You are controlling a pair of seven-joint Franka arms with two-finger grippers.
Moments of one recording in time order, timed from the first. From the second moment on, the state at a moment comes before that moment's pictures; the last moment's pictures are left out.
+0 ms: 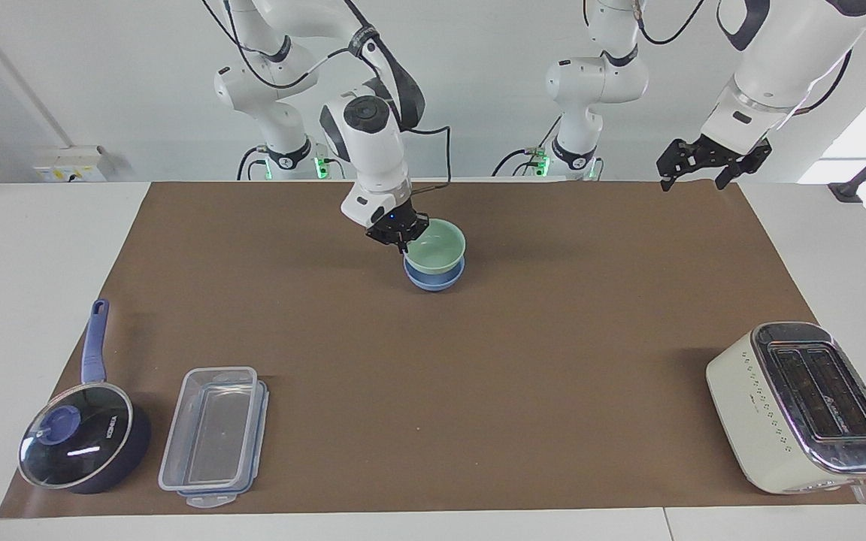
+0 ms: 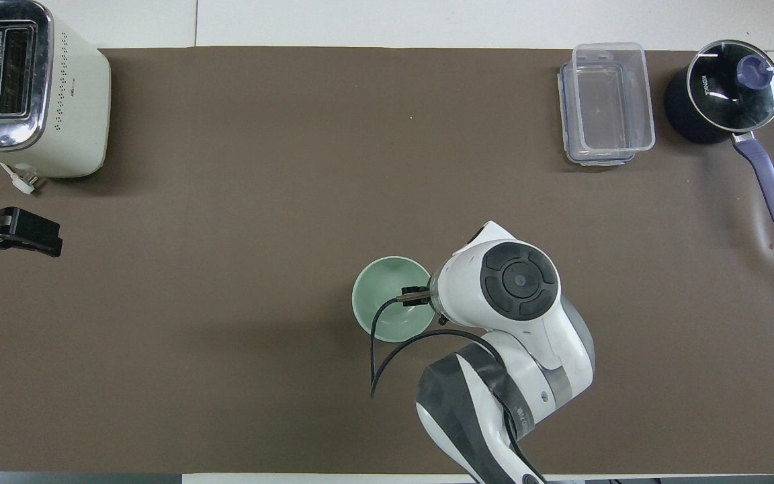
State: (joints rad) left arm -0.07 -0.05 -0.03 -1.60 0.04 1.41 0.00; right arm 0.52 0.04 0.05 -2.15 0.14 2.23 0.42
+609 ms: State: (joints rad) left arm -0.05 -0.01 -0.03 -1.67 -0.01 1.58 0.00; right arm 0.52 0.04 0.05 -2.20 0.14 2.30 0.37
